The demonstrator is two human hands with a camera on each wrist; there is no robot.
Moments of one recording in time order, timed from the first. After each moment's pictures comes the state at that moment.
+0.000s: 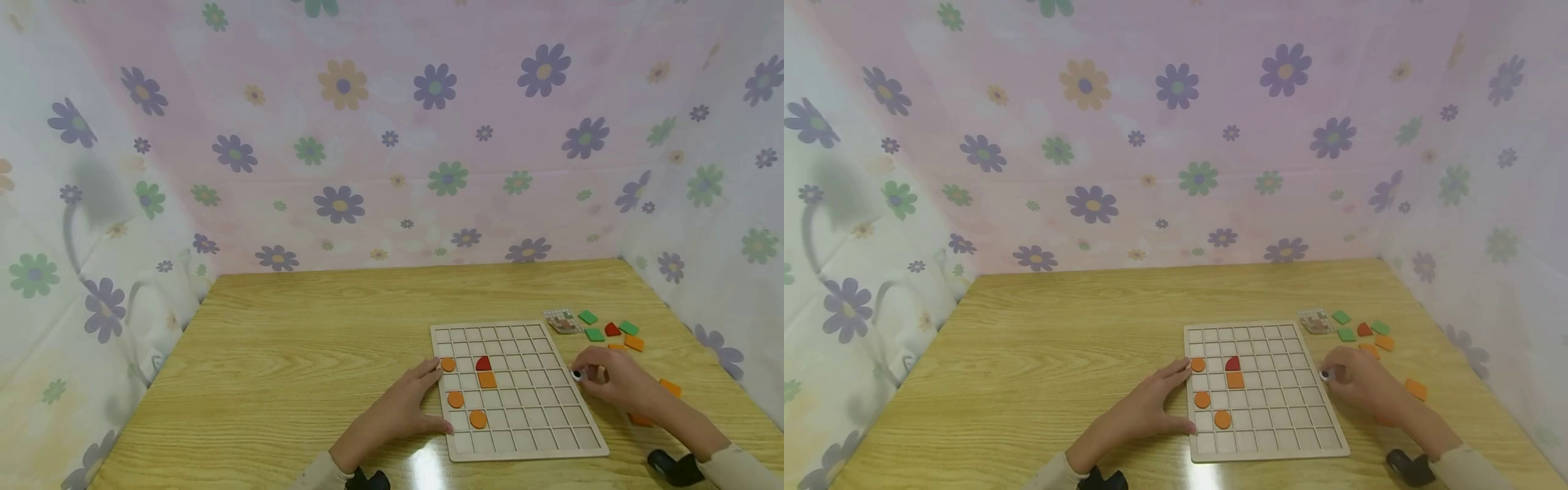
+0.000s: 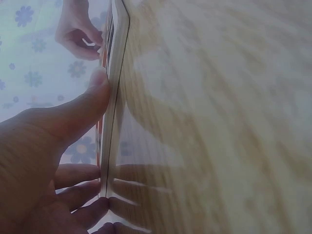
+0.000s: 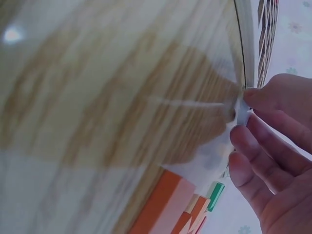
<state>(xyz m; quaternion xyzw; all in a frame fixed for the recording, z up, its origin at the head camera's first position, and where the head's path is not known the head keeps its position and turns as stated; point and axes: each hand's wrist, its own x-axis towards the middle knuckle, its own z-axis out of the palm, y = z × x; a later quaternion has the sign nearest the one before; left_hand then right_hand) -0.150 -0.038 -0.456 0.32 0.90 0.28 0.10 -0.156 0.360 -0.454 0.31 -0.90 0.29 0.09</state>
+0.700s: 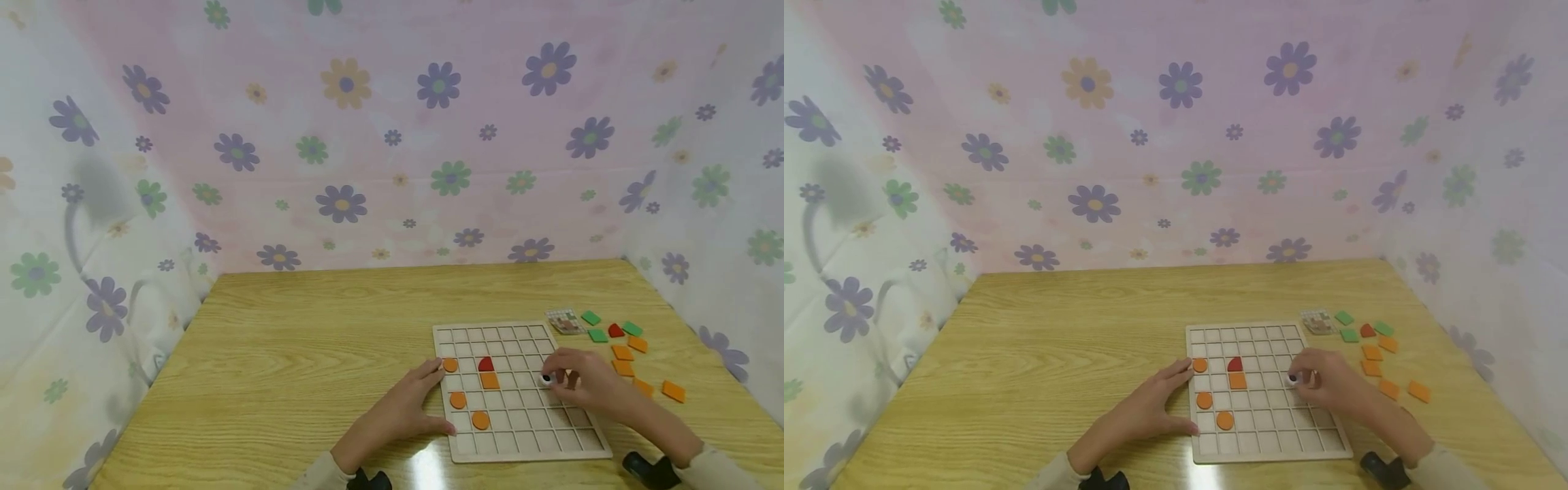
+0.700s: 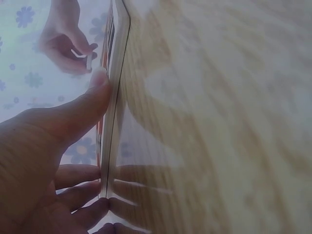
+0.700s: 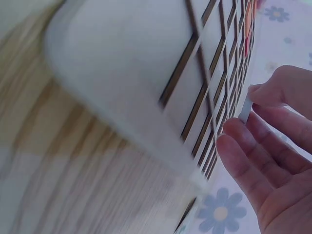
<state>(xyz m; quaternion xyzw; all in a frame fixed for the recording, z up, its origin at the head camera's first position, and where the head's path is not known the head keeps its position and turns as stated) -0.150 -0.039 -0.454 0.32 0.90 0.28 0.11 -0.154 0.307 -0.442 0.35 -0.88 0.33 0.08</state>
